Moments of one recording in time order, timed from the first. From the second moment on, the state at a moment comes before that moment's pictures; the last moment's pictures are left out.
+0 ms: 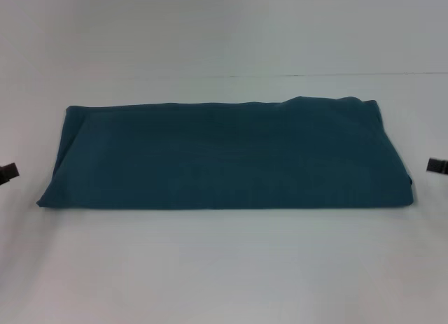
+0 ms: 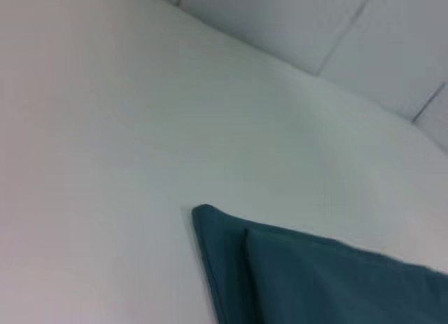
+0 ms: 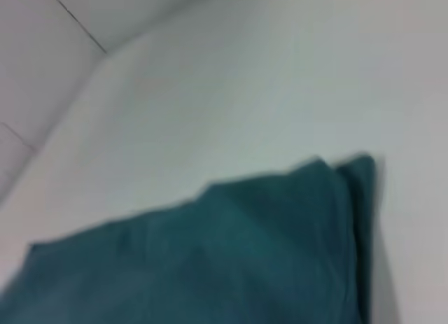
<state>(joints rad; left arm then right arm) -0.41 -2.10 0.18 0.91 2.27 1.40 -1.88 0.46 1.97 -0.41 -0.67 -2.19 -1.35 1.96</state>
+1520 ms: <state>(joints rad) -0.46 -2.09 0.27 0.73 2.36 1.34 -2.12 0.53 1.94 -0.45 -0.69 -2.09 -1.50 1.92</state>
